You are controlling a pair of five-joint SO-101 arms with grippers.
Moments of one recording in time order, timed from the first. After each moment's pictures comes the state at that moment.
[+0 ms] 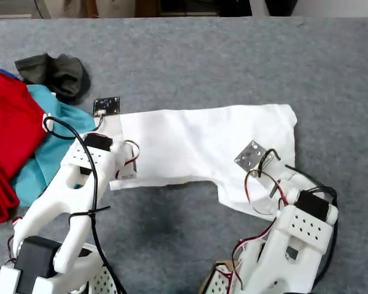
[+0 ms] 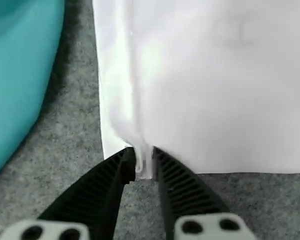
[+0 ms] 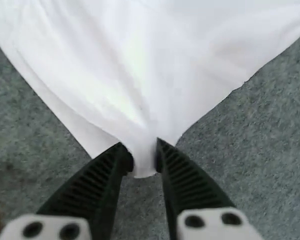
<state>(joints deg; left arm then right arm) 10.3 -17.5 44.4 59.8 11.2 25.9 -56.3 70.1 63.3 65.8</state>
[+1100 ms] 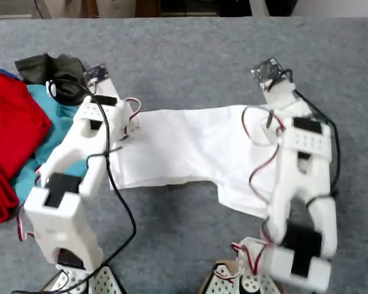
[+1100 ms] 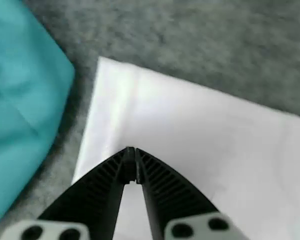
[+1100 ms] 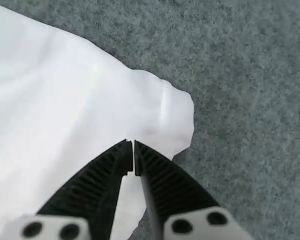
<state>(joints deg) 4.5 19.2 9.5 53.1 25.7 12.7 -4.5 30.0 40.5 34.5</state>
